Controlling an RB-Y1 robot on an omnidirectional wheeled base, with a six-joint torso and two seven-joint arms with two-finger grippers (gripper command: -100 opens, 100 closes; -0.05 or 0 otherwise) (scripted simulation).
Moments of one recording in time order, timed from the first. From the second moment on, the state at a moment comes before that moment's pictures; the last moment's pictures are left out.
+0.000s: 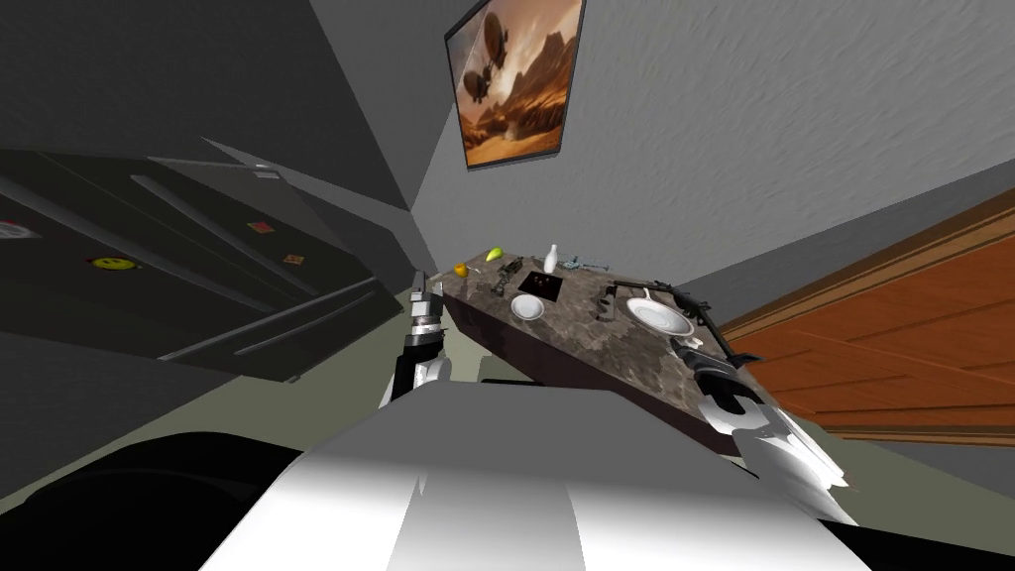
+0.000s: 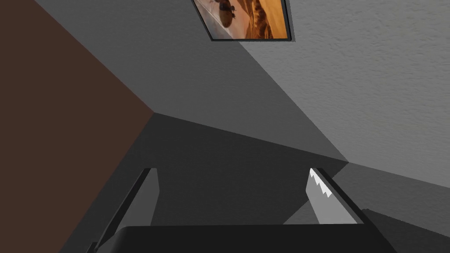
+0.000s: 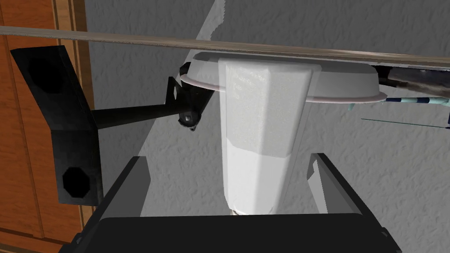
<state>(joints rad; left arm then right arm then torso) 0.50 0.00 -0.06 -2.29 0.08 -0.39 -0.15 0.09 -0.62 -0.64 -0.85 0.59 -0.29 0.57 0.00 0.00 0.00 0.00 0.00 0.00</state>
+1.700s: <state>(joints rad) 0.50 0.00 -0.05 -2.29 0.08 -0.39 -0.15 0.05 -0.51 -0.47 -1.02 0.60 -0.14 0.59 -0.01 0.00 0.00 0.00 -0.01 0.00</state>
